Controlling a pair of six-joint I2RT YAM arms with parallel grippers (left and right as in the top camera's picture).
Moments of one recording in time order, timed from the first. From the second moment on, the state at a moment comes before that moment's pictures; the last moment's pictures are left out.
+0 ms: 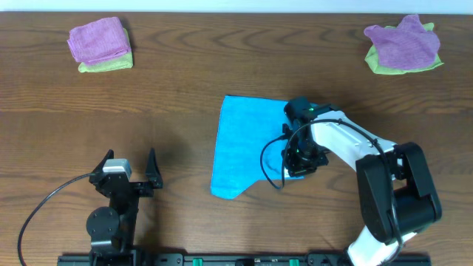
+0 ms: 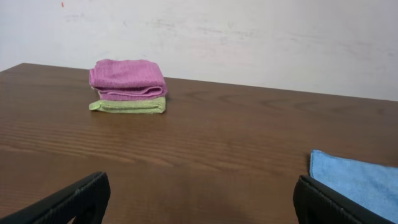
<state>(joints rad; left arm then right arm) 0.05 0.01 0.04 -0.13 0.07 -0.09 0.36 1.86 1.07 -0.99 -0.11 0.08</state>
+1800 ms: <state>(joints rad) 0.05 0.01 0.01 0.31 0.68 -0.28 0.36 1.03 1.15 -1.07 -0.28 0.14</state>
